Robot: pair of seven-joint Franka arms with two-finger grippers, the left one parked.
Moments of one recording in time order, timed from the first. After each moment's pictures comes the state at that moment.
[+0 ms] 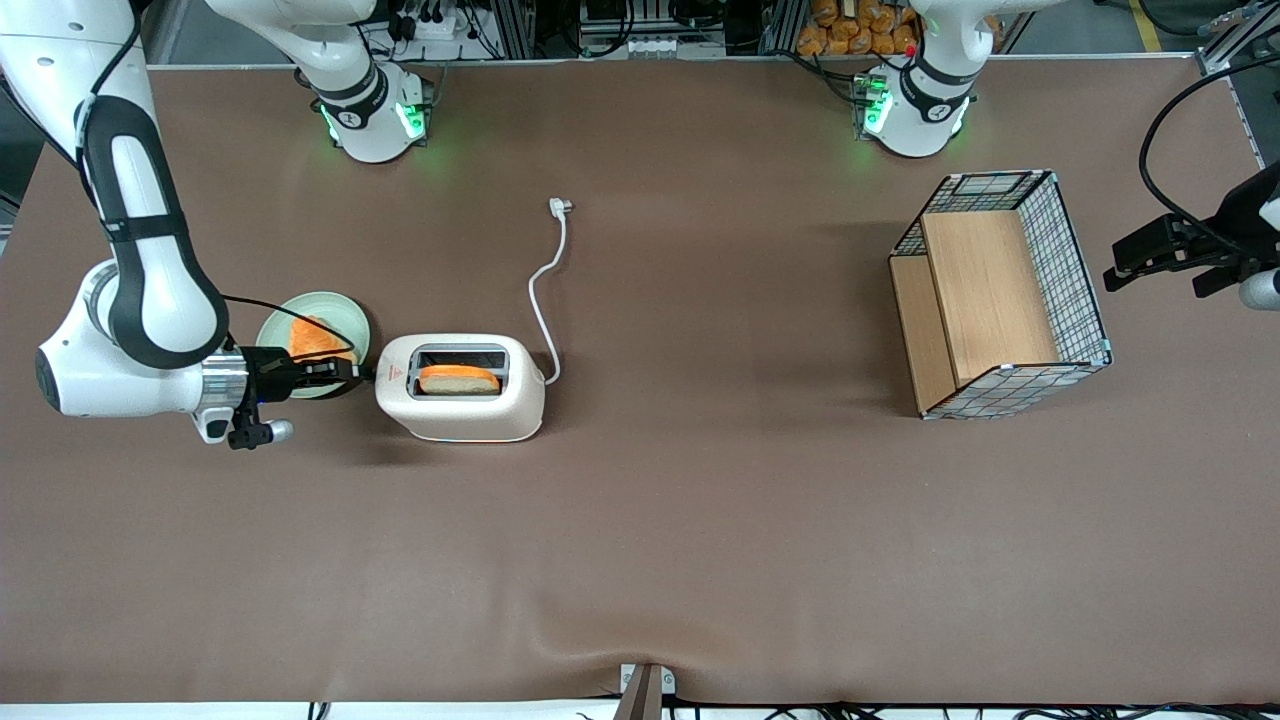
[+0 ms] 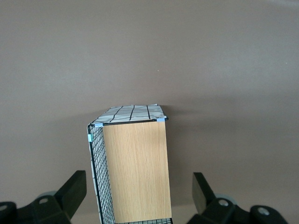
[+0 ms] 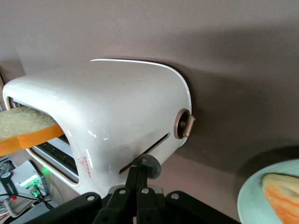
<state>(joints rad) -0.04 0.44 -0.03 -1.84 0.65 1.83 -0.43</state>
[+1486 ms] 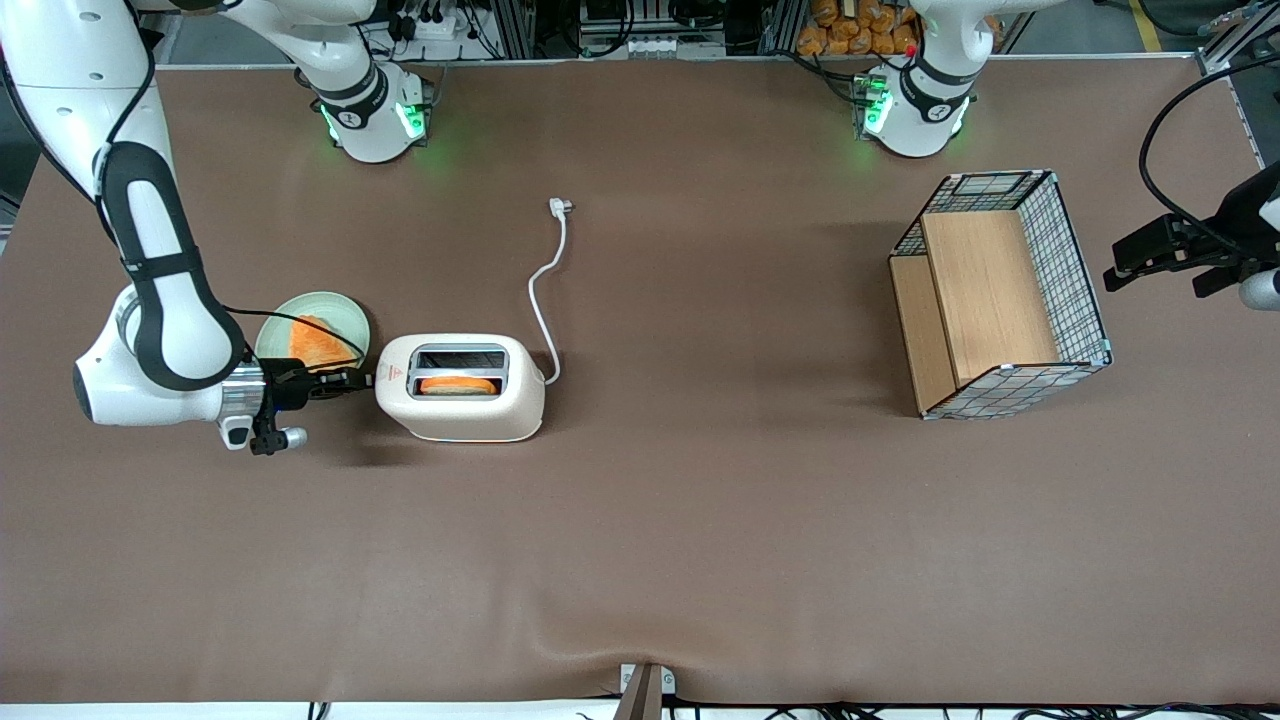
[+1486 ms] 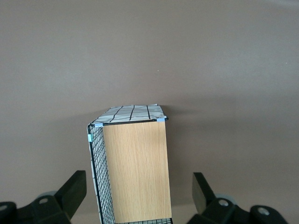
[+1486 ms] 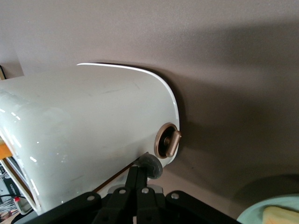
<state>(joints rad) -0.05 0.53 -0.03 -1.85 0.72 1.87 -0.54</state>
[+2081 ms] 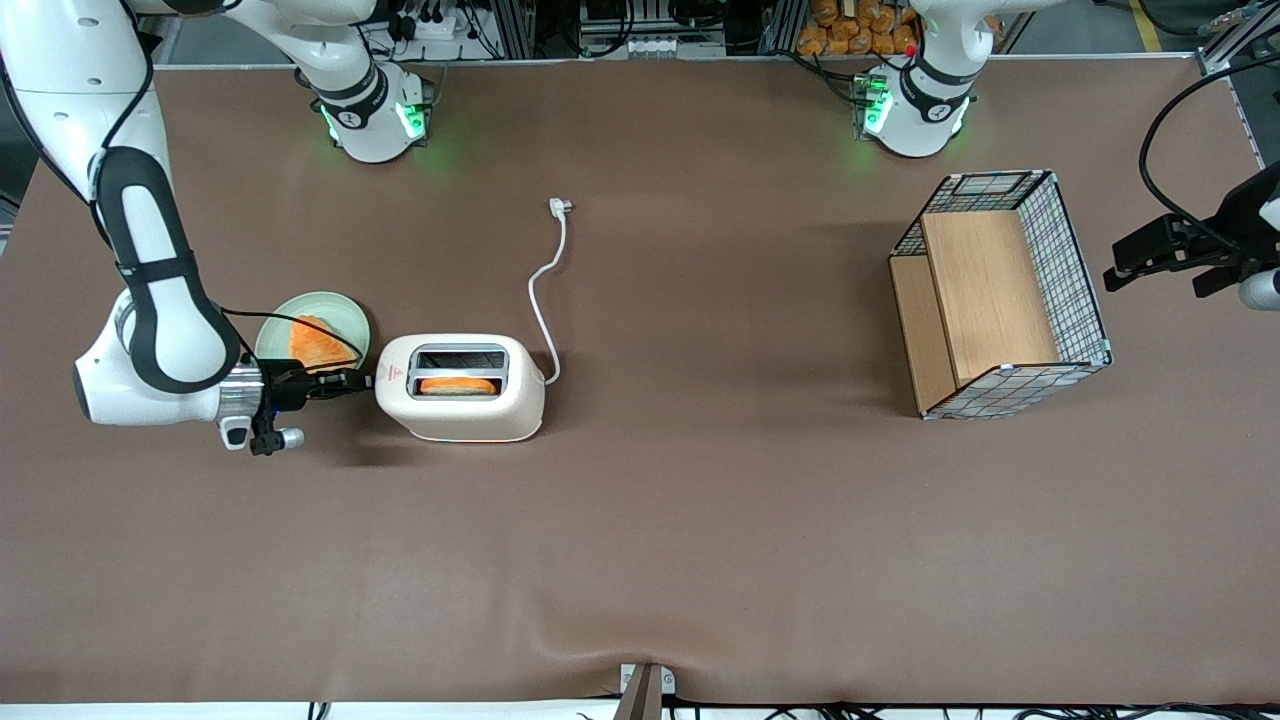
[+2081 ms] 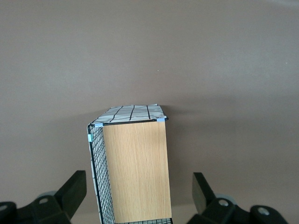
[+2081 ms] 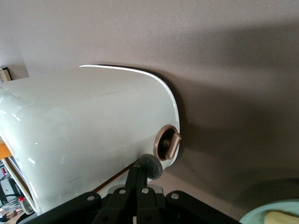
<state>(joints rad) -0.06 0.53 -0.03 -1.85 0.74 1.87 -0.55</state>
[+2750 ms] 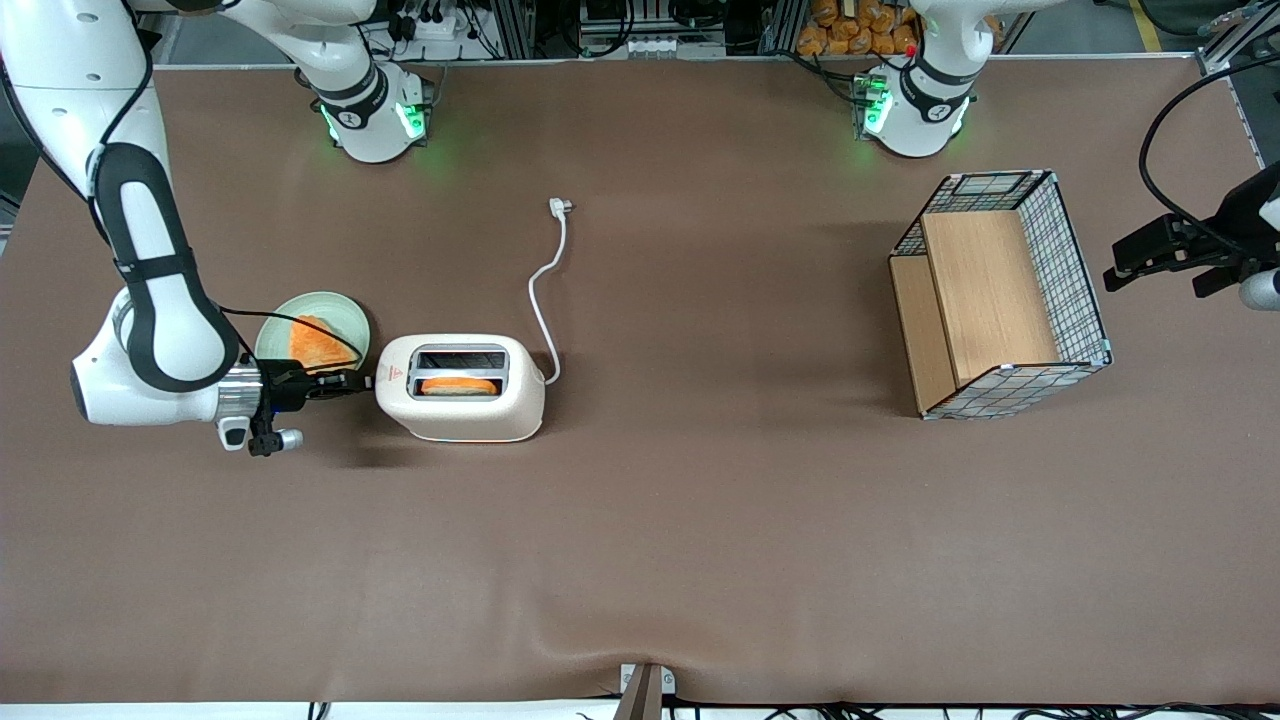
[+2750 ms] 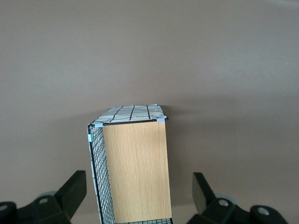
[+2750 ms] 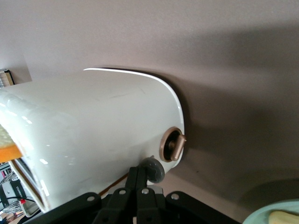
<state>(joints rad) -0.05 0.52 -0.03 -1.84 0.74 1.87 -0.53</state>
